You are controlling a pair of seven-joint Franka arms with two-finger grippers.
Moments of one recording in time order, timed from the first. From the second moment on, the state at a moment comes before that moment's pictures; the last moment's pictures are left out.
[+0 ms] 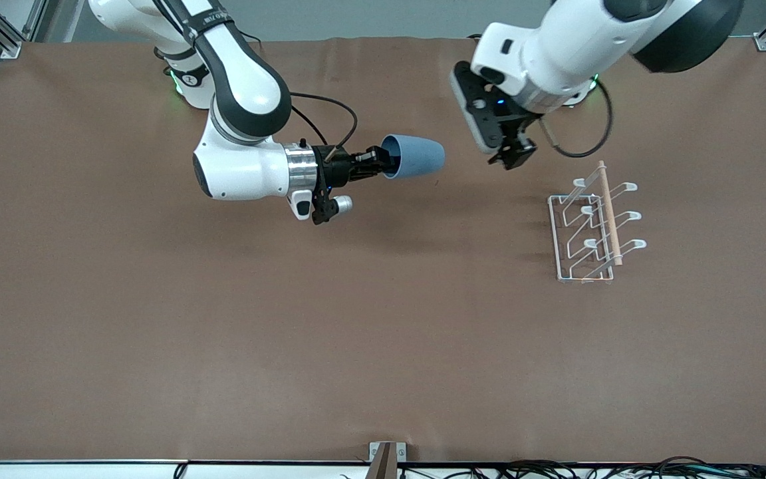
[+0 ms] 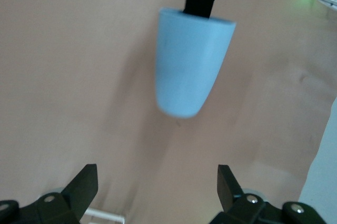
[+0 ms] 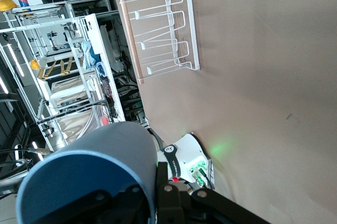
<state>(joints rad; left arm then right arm) -0.06 0.12 -0.56 -1.57 -0.22 1.66 0.60 0.65 0.30 -0.06 -1.84 1.35 2.01 -0.17</state>
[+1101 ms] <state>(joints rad) -0.17 0.29 -0.60 -1.59 -0.22 1.85 0.59 0.67 0.30 -0.06 -1.84 1.35 2.03 -0.17</state>
